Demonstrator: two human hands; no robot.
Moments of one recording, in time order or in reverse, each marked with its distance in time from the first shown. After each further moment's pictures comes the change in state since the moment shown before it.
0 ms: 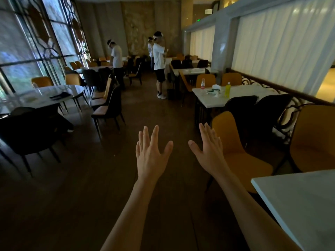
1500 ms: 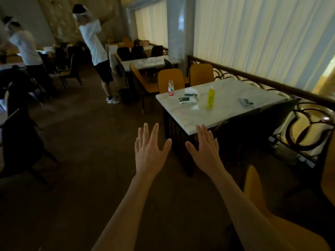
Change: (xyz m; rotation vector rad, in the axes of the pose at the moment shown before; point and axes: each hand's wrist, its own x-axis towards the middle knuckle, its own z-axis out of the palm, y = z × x) left_hand 0.817 -0.055 0.503 -0.022 -0.296 0.202; right_hand 0.796 0.350 0.223 -0.125 0.075 0.354
